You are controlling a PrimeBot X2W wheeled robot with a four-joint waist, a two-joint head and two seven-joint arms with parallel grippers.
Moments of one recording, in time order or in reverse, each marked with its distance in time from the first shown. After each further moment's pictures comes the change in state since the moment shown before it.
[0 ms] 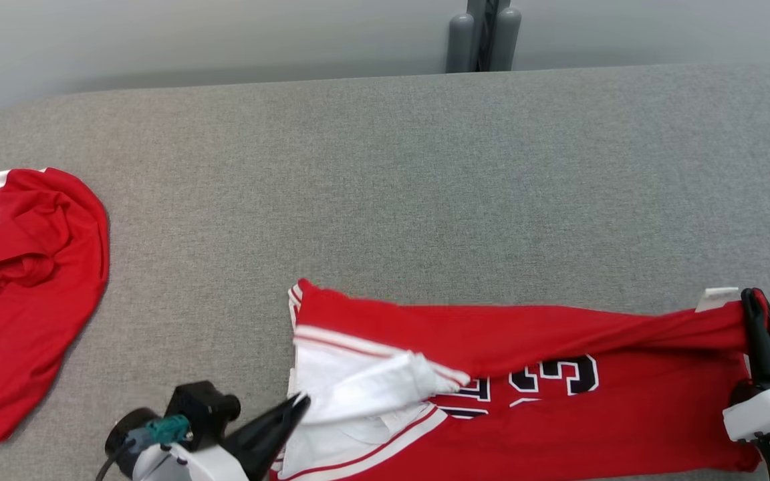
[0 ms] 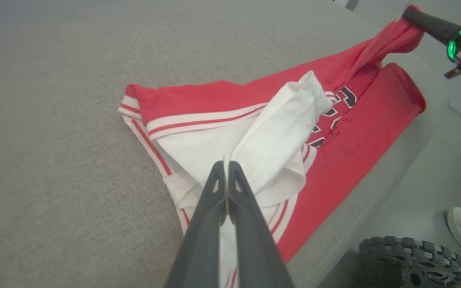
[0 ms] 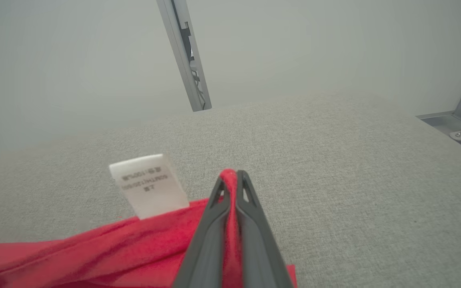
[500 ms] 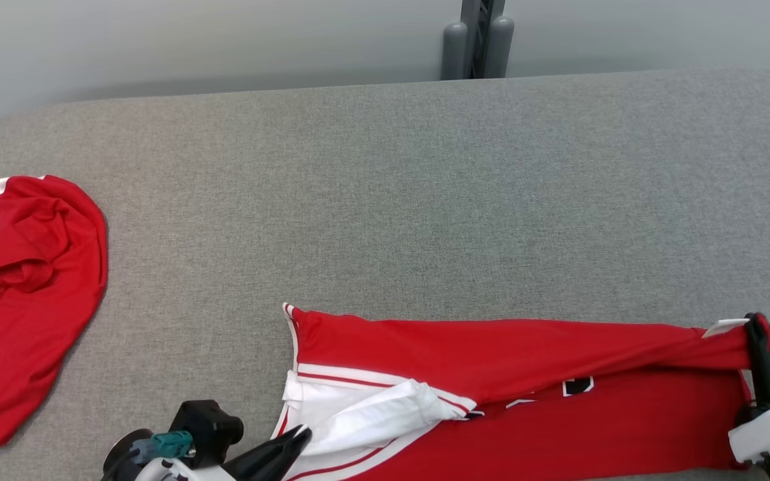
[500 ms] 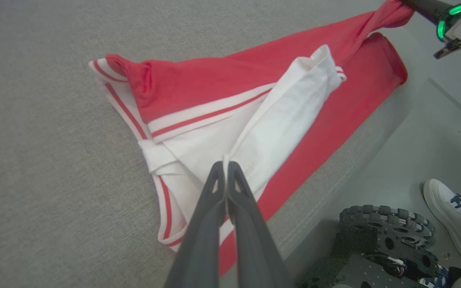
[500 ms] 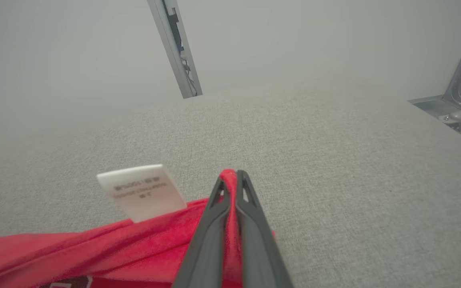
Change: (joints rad) left arm 0.038 0.061 -0.027 -0.073 -0.043 -0.005 0.089; right arm 0.040 -0.012 0.001 0.018 0.025 0.000 0.006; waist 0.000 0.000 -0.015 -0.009
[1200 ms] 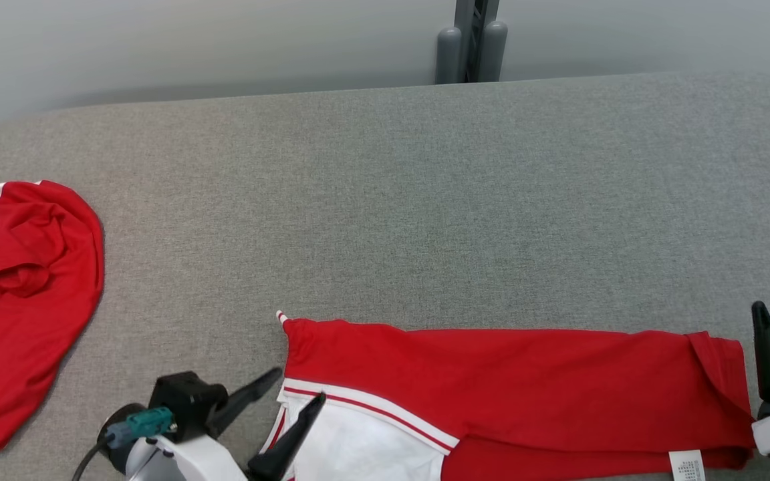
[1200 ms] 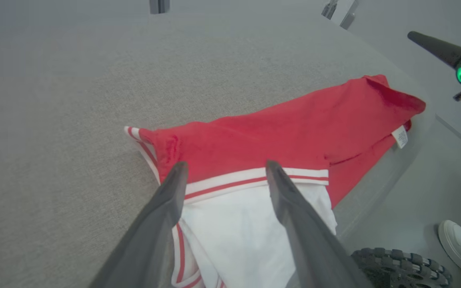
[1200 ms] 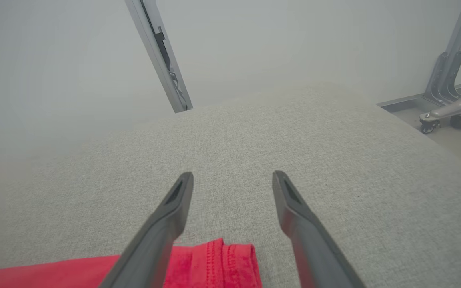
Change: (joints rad) left arm -0.005 -0.020 0.038 -0.009 -0.007 0.036 -0.048; right arm 0.056 0.001 -0.101 -0.109 0.033 0.000 0.103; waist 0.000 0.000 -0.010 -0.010
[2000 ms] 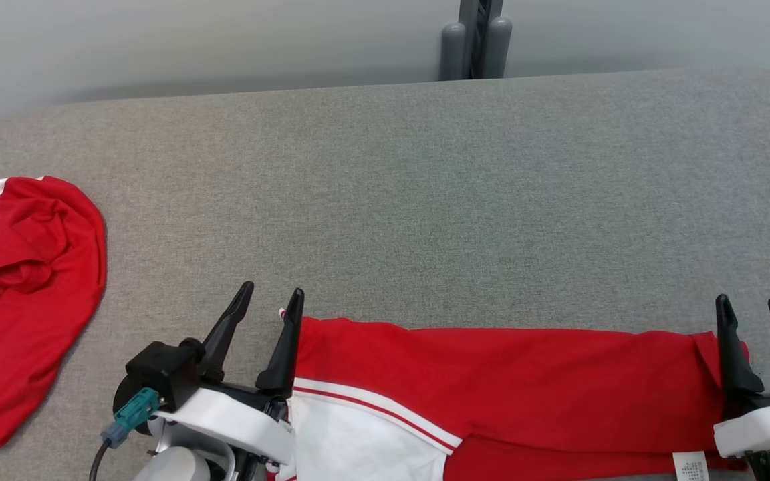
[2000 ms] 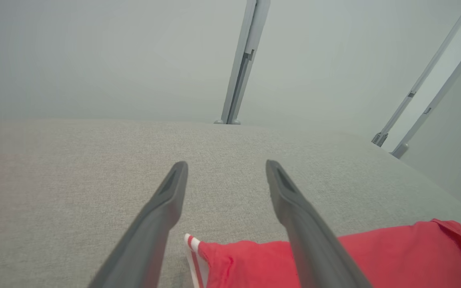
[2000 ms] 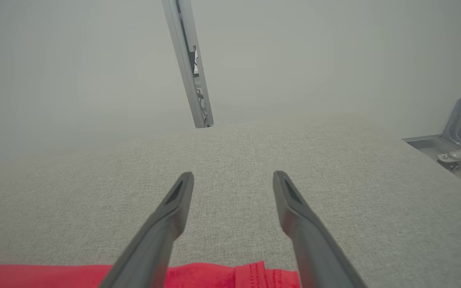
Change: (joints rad) left arm -0.050 -0.328 0.204 0.292 0.109 0.068 -0.381; right arm -0.016 0.080 0.031 -0.048 -0.170 0.000 -0.105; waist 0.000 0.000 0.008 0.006
